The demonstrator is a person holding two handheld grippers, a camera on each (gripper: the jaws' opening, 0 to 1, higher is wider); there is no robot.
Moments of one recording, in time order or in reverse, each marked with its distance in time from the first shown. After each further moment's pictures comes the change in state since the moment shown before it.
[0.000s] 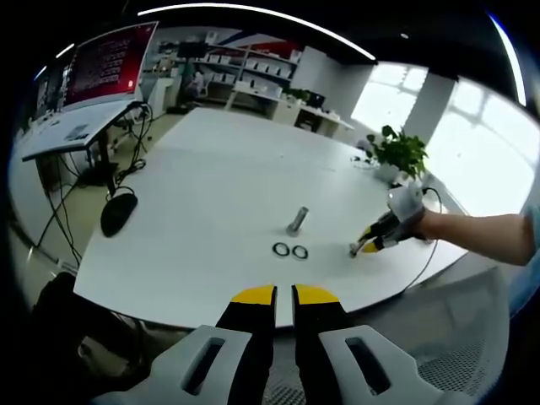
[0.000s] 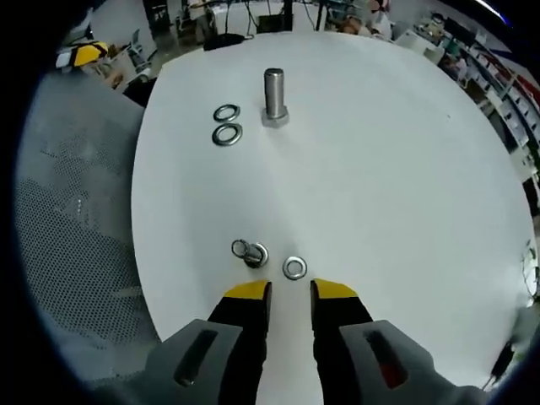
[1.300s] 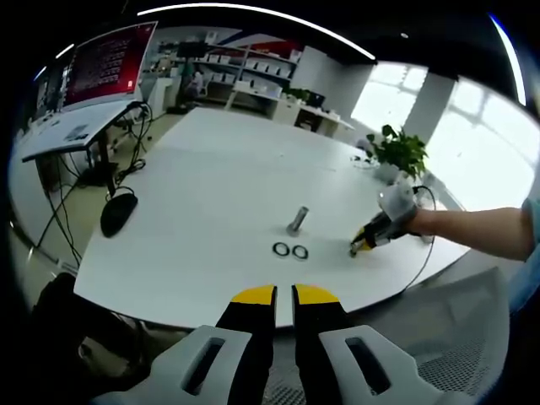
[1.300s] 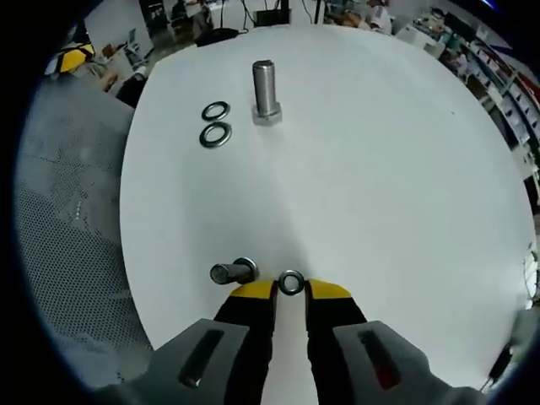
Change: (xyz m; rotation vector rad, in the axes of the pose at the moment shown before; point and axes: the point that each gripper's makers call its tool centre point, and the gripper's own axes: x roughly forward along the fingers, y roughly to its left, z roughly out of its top) left arm 0.000 0.000 0.000 0.002 -0.001 0.000; right arm 0.010 -0.001 0.007 -0.007 0.014 -0.010
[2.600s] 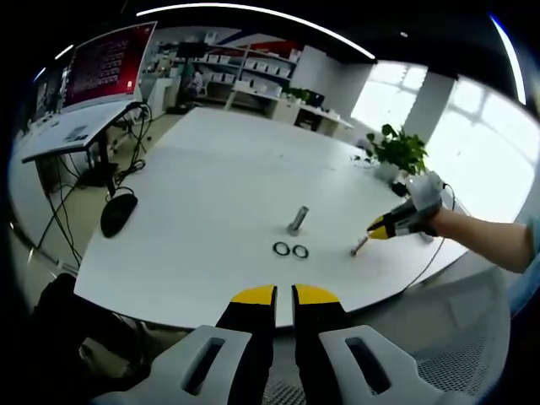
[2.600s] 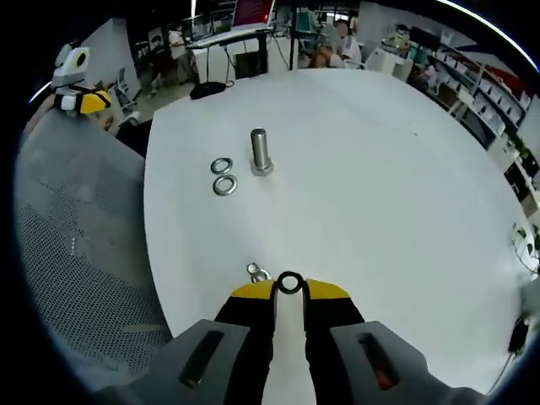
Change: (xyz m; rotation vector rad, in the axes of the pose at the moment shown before) left arm 0.000 0.001 0.000 0.004 0.003 0.002; right arm -0.062 0.004 0.018 0.105 -0.235 -0.057
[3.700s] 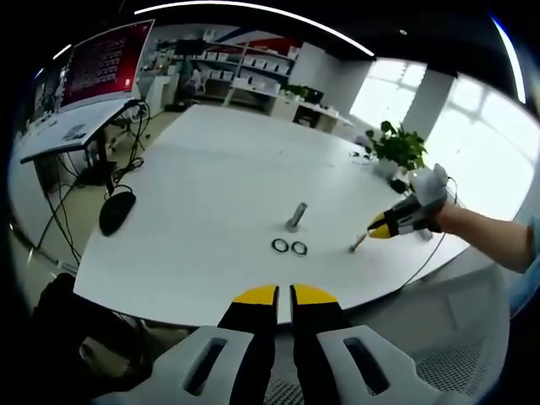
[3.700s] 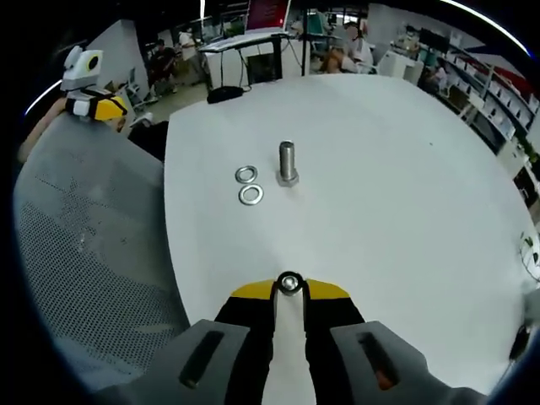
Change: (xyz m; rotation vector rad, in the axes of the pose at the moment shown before) left arm 0.000 -0.002 -0.003 0.004 0.019 -0.009; right arm 0.003 0.027 0.010 -0.027 0.027 0.063
